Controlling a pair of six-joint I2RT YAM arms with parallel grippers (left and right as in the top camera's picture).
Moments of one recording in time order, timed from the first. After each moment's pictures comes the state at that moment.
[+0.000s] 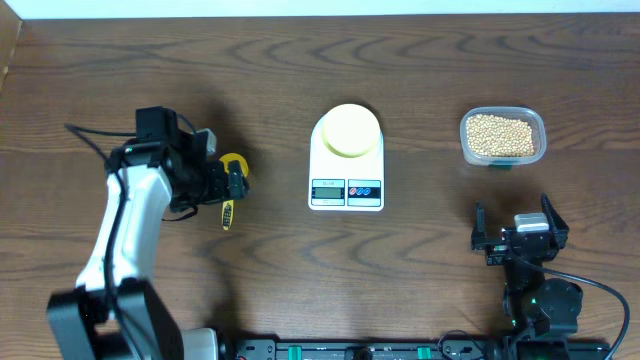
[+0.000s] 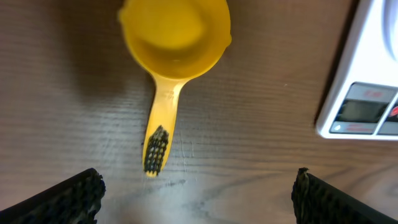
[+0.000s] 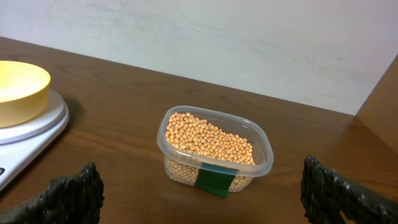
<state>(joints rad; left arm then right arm) 0.15 1.55 1.06 -0.93 0.31 0.02 0.00 0.01 0.01 -0.07 -0.02 -0.21</state>
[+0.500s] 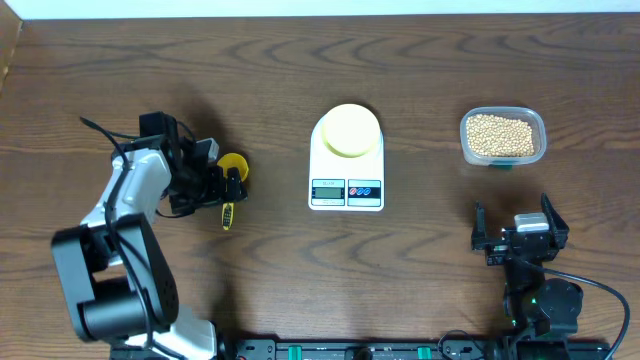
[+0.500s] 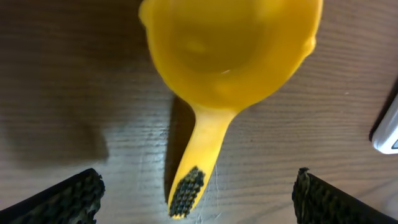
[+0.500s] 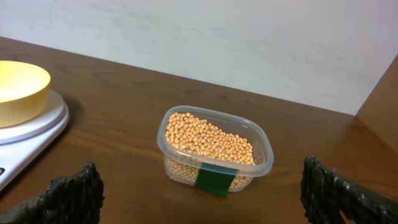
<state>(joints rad) 0.21 1.76 1.06 -0.86 0.34 0.13 0.00 0.01 0.01 -0.07 -0.02 -0.21</state>
